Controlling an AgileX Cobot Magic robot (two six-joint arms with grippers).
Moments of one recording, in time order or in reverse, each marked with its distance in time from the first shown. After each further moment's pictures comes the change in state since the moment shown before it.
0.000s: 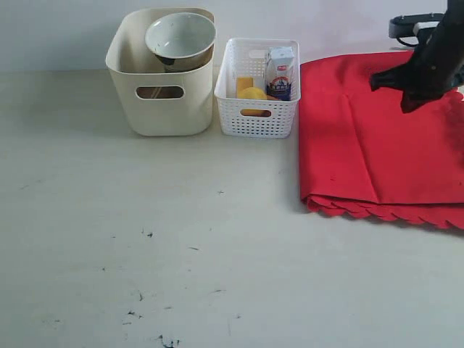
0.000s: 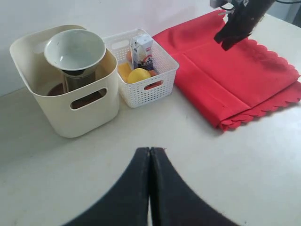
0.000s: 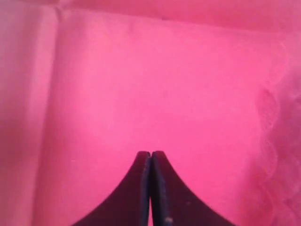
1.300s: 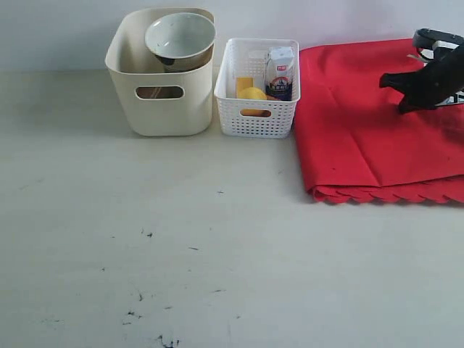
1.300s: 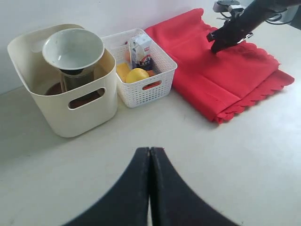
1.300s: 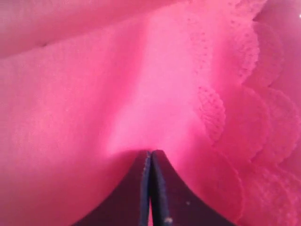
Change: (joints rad) left arm 0.000 0.000 0.000 -0.005 0.002 -0.006; right arm -0.130 0.218 -0.095 0.394 -0.234 -0.221
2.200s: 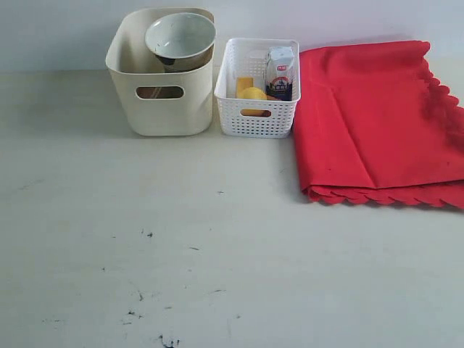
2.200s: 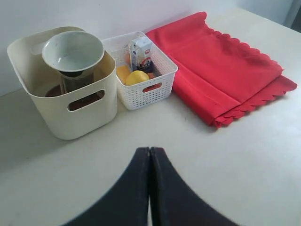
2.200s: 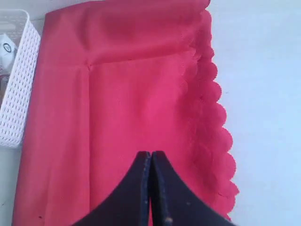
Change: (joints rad) left arm 0.000 0.000 0.033 -0.002 -0.049 0.000; right arm 0.001 -0.817 0.370 -0.165 0.227 0.081
